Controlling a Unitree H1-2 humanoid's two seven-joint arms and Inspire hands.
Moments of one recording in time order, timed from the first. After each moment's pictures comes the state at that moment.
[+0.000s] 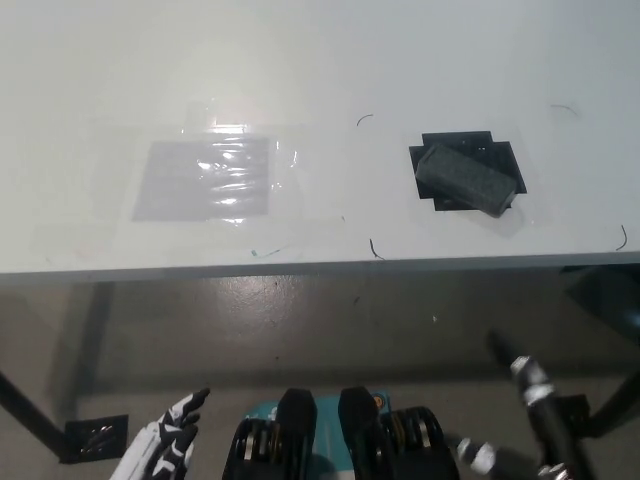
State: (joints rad) left_arm 0.13 0.27 -0.11 0.06 0.03 -0.32 -0.15; right_arm 0.12 -0.13 0.11 -0.13 -0.16 -0.33 0.02
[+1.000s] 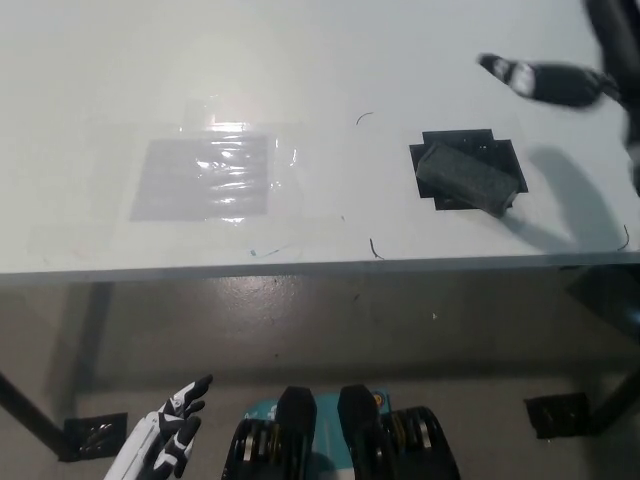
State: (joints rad) left_arm 0.12 0.26 -0.10 0.03 -0.02 -0.32 -0.16; right_arm -0.85 -0.32 0.12 0.03 -0.41 0.21 0.20
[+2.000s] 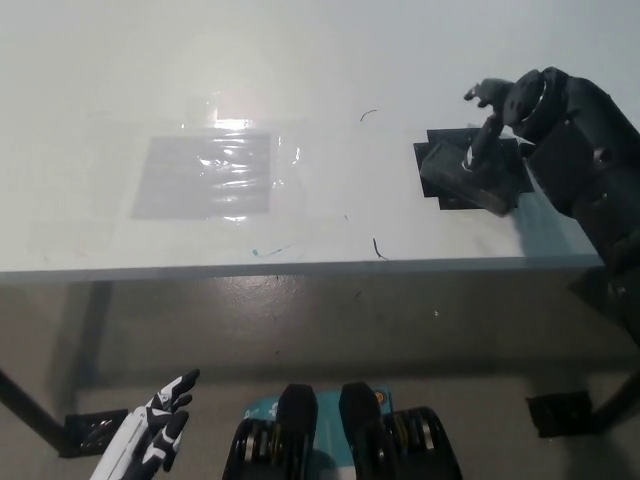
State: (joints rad) left_arm 0.11 0.26 -0.07 0.05 -0.01 -0.33 -0.16; right_arm -1.29 -0.21 0.46 1.25 -0.50 0.40 0.40
